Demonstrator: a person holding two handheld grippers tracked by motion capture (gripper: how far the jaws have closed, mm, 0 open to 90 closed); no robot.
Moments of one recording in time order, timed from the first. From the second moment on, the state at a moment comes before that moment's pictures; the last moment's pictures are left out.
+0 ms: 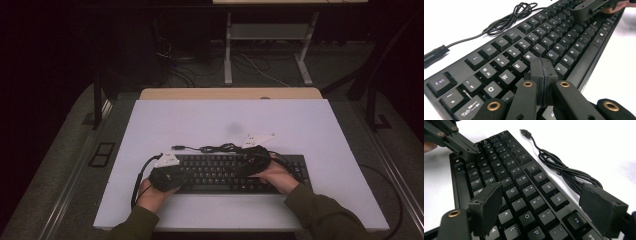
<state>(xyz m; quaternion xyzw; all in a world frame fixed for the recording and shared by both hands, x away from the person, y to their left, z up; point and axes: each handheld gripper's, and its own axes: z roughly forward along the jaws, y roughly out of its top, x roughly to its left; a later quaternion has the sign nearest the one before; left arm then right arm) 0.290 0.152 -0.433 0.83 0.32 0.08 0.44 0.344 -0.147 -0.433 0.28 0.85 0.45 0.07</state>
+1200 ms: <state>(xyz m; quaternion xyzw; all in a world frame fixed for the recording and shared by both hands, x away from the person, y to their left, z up) 0.282 0.124 -0.440 0.86 0.27 0.03 0.44 0.344 -0.153 -0.432 0.28 0.84 0.45 0.08</state>
